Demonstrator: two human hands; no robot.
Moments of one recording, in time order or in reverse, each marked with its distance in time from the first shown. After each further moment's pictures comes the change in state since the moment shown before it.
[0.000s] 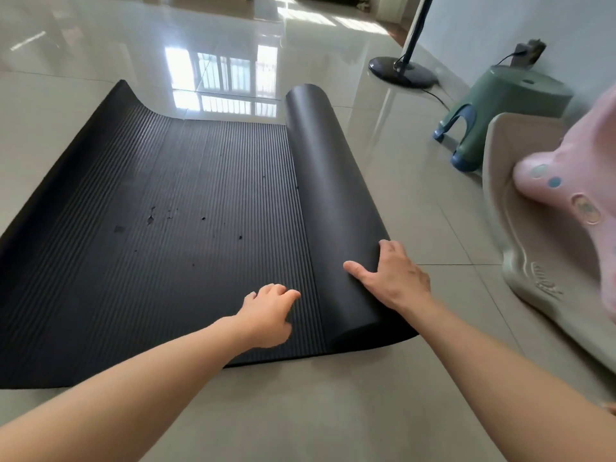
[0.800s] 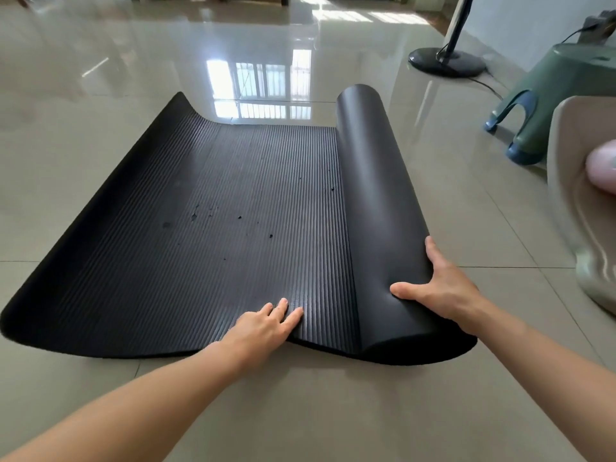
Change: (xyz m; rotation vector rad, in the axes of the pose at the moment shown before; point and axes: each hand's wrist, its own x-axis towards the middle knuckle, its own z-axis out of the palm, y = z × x) left_hand -0.047 -0.071 0.020 0.531 0.013 0.031; right_hand -0.006 -0.002 0.010 0.465 -0.167 0.008
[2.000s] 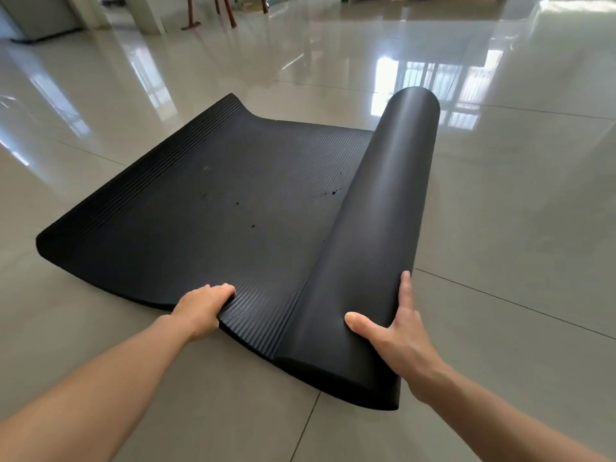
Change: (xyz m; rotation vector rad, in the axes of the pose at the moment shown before) left_hand -0.253 -0.244 0.163 -0.486 -0.074 -0.840; right_hand -0.092 -0.205 0.275 0.379 -0.496 -0.193
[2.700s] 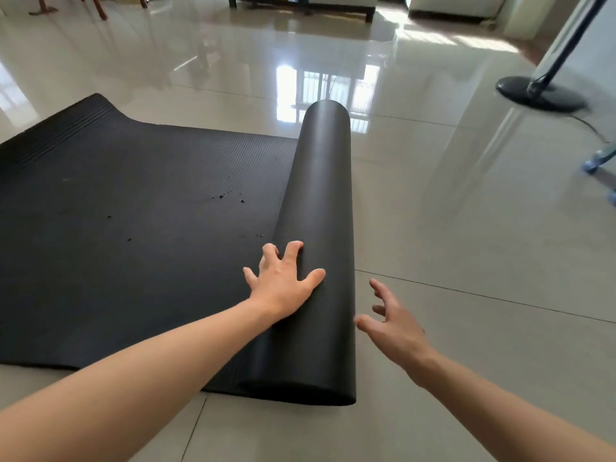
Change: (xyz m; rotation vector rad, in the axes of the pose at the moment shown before) left_hand -0.018 0.289 -0.061 -0.576 0.117 0.205; right_hand -0.049 0.040 -0.140 -0.258 0.215 0.041
